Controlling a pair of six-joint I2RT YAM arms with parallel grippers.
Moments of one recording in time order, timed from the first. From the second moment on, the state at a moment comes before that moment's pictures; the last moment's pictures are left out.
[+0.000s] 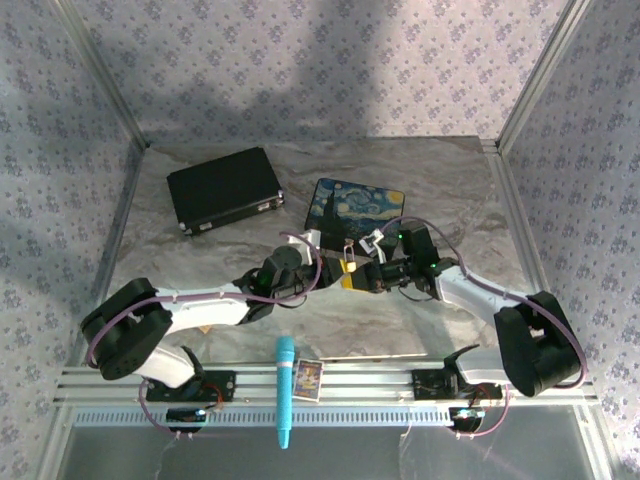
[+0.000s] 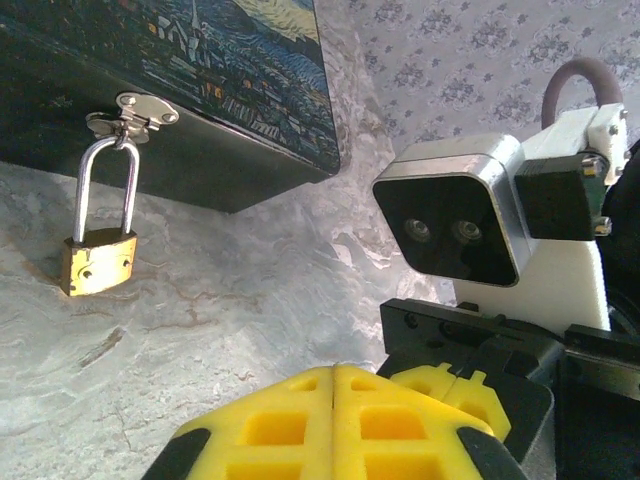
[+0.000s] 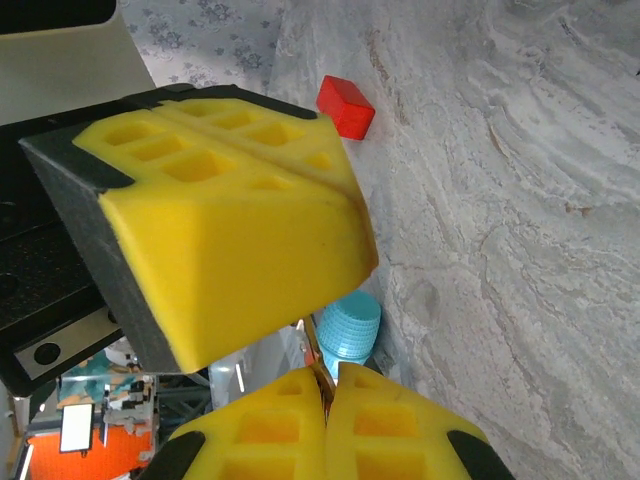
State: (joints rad) left arm -0.96 1.45 0.60 0.52 0.11 -1.04; right arm 0.42 1.33 0.58 -0.03 -1.08 0.55
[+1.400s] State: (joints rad) left arm -0.91 1.36 0.53 0.57 -0.28 -1.53; right arm 0.64 1.51 0.39 1.01 -0.39 1.50
